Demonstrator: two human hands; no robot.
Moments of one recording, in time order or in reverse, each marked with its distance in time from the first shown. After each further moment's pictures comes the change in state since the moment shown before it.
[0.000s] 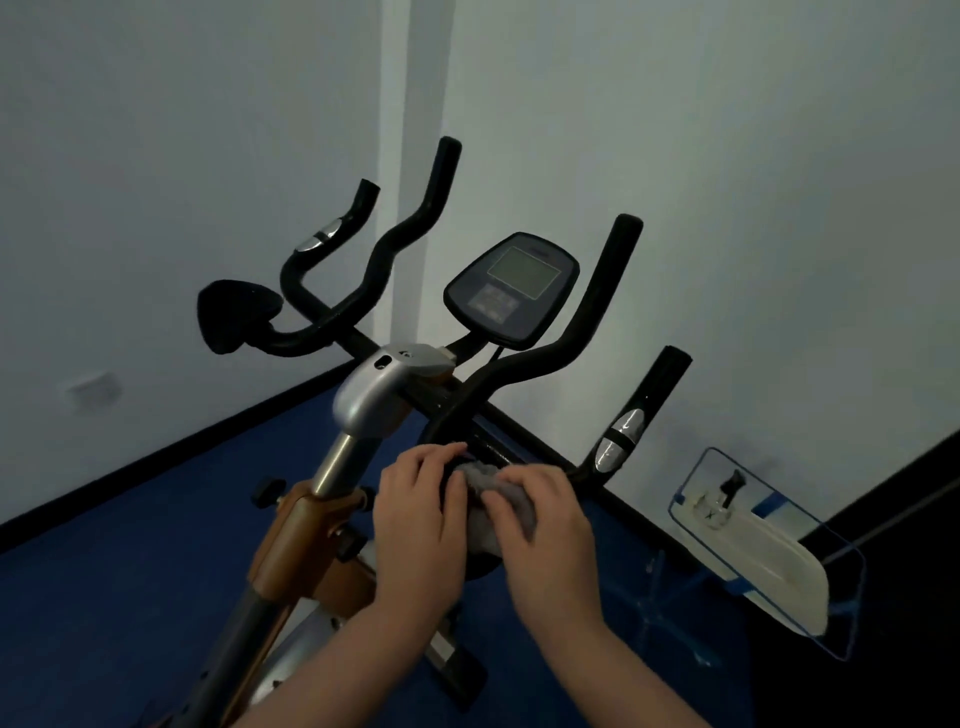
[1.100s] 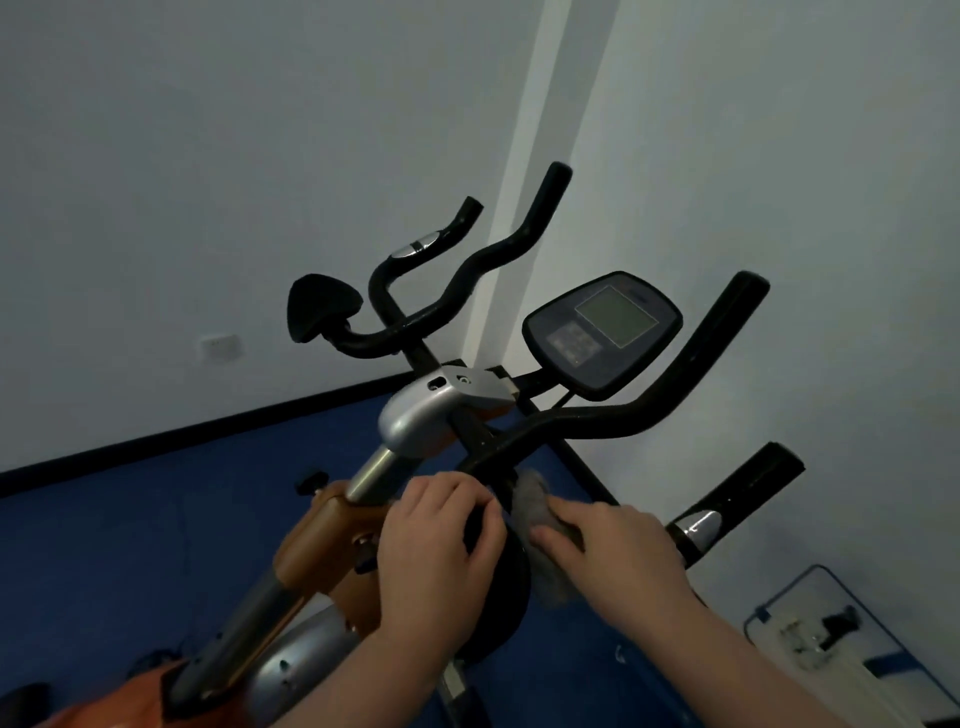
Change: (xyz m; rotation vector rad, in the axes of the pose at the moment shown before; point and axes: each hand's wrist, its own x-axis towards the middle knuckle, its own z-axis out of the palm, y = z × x) left_hand 0.021 0.000 0.020 0.289 0.200 0.036; right_hand 0.101 0.042 -0.032 -0.670 -0.516 -0.308
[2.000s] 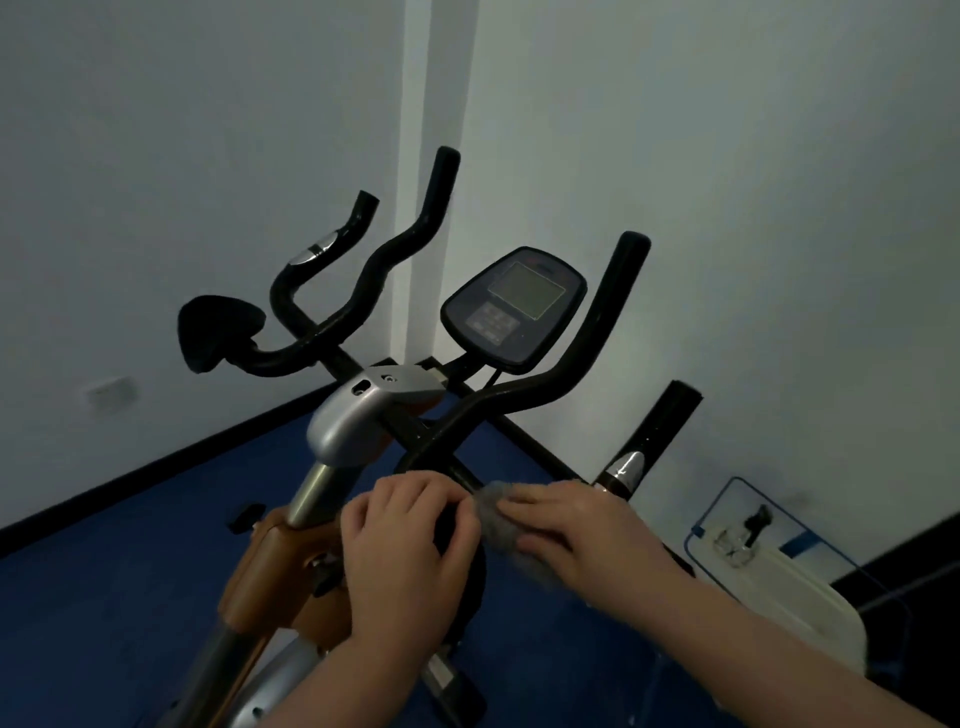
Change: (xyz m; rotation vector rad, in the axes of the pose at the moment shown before) left_hand 0.000 0.017 -0.007 -0.014 -0.073 0.125; right_hand -0.035 0.015 -0.010 0.120 0.113 -0.243
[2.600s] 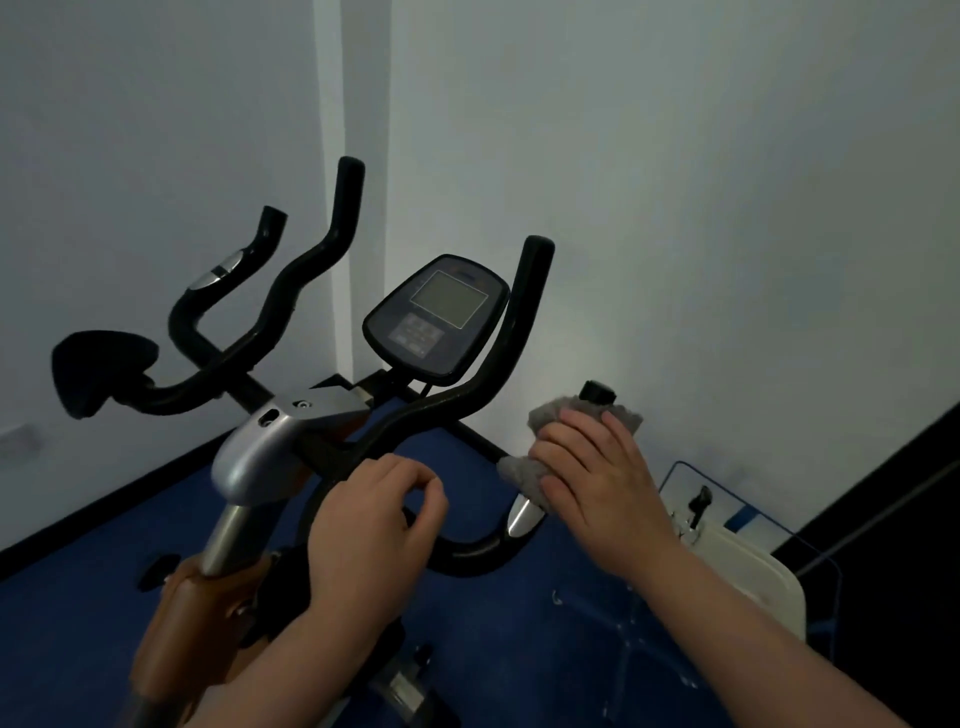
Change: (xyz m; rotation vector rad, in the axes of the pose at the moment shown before) left_hand 0.038 0.022 0.026 -0.046 -0.147 0.060; right_hand -0.025 0.085 -0.009 -0.379 0.316 0.111
